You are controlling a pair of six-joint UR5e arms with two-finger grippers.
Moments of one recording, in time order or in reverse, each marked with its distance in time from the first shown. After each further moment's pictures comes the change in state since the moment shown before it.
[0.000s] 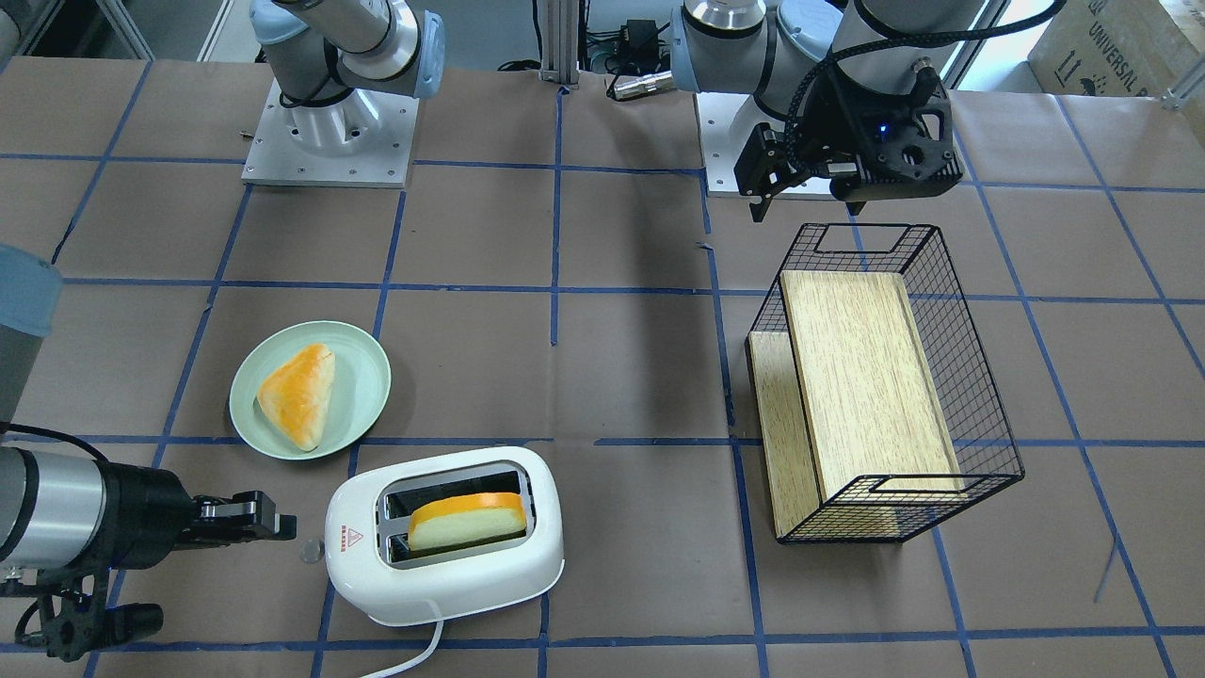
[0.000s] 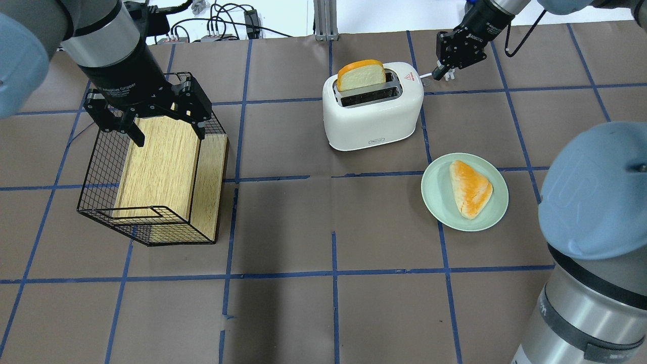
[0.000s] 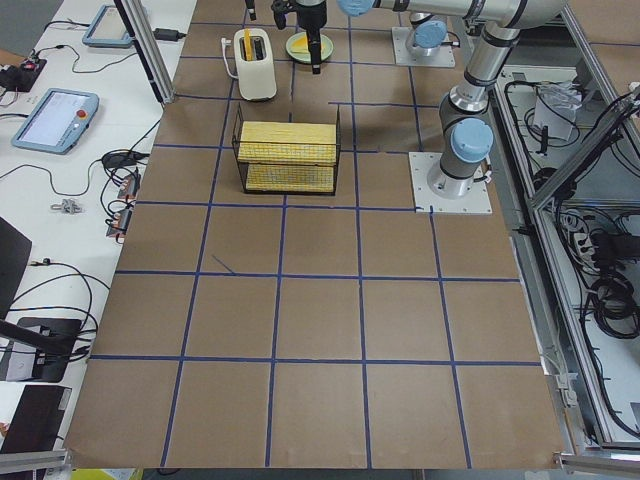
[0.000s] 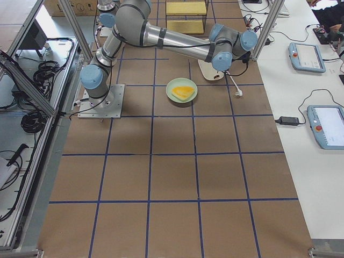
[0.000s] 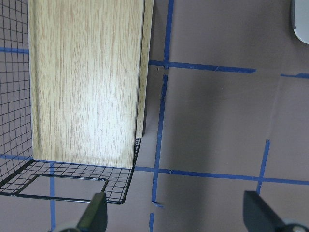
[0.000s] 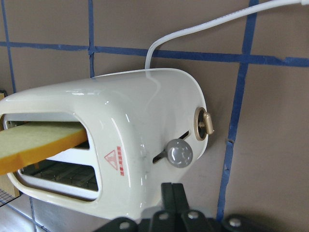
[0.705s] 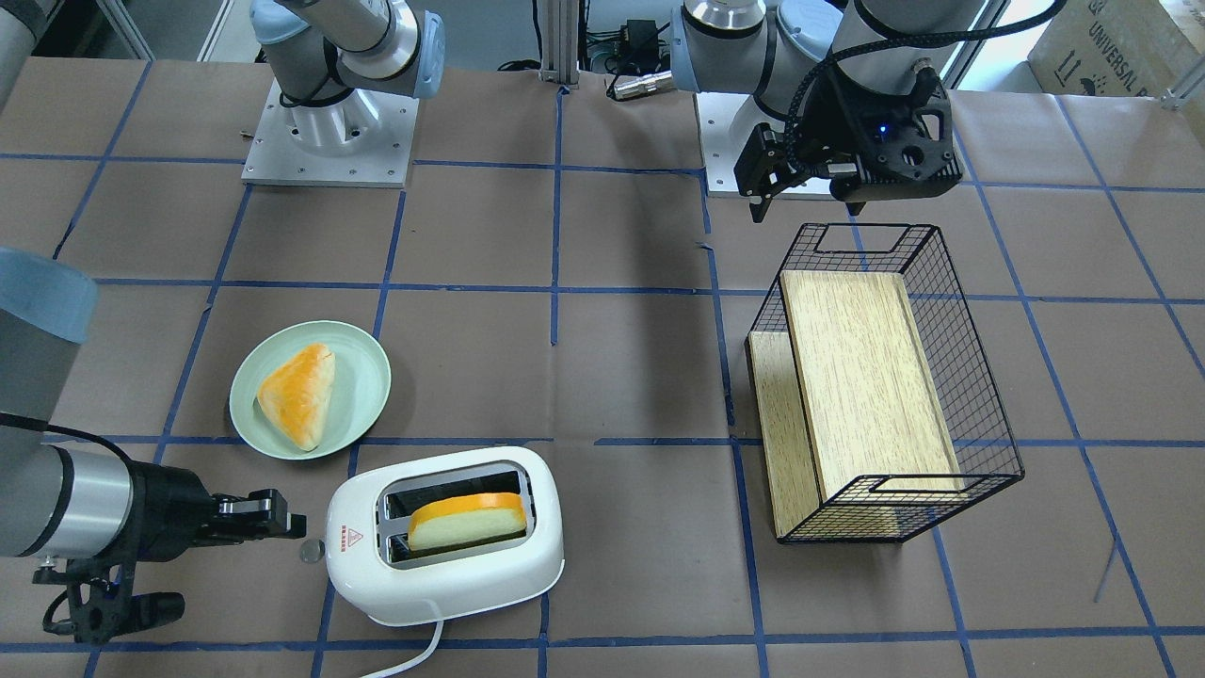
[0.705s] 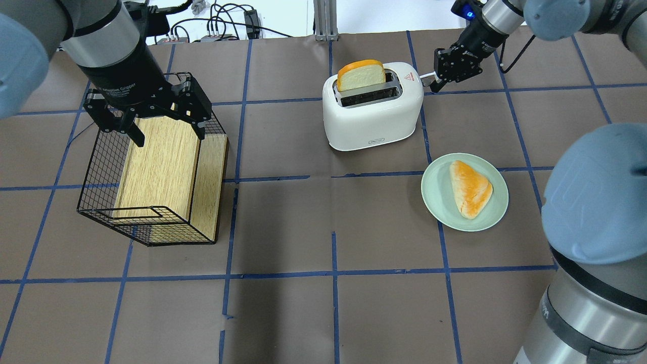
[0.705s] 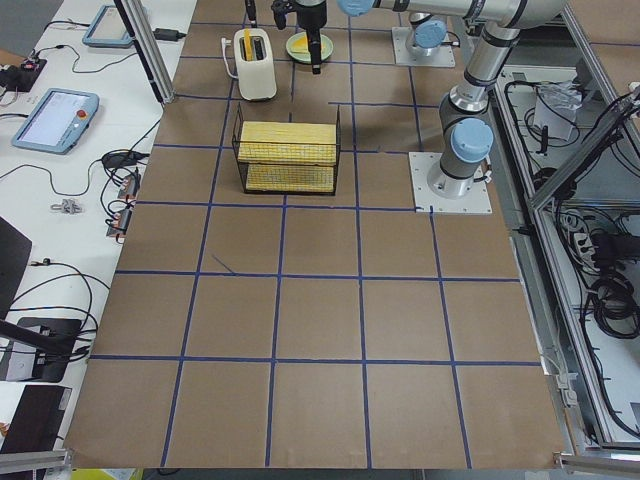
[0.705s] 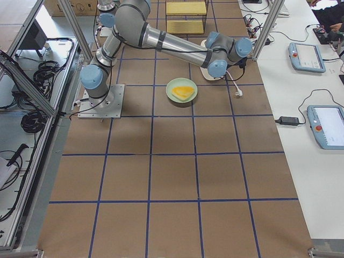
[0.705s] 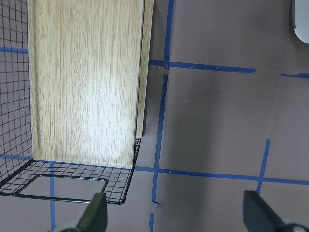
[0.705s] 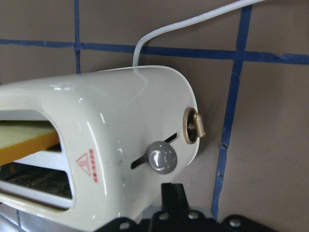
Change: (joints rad) left arm 0.000 0.000 0.001 -0.001 0.000 0.000; right arm -0.008 -0.040 0.104 -0.074 -0.003 -0.009
